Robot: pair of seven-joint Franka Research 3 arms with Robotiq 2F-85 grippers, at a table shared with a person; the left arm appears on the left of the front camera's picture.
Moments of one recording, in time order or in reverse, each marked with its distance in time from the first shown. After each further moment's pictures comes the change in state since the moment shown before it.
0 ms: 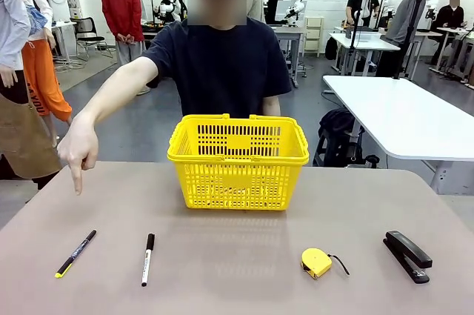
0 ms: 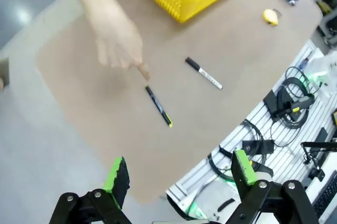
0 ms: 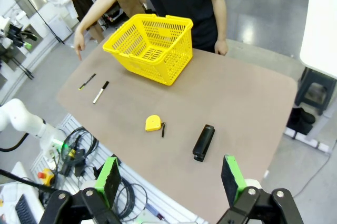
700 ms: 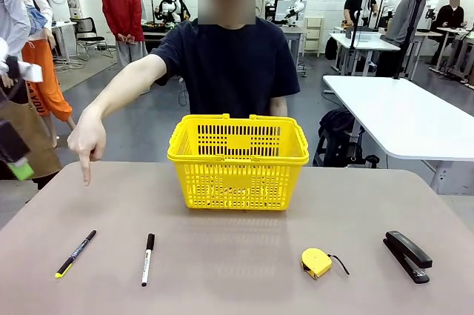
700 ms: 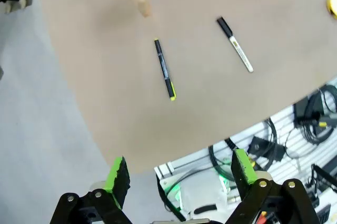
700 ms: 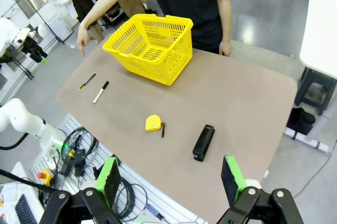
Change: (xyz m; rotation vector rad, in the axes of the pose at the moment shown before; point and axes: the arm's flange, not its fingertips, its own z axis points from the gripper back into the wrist) left arm 0.013 -0.059 -0.117 0.235 0.227 0.227; right arm 0.000 0.000 0.000 0.000 0.000 0.000
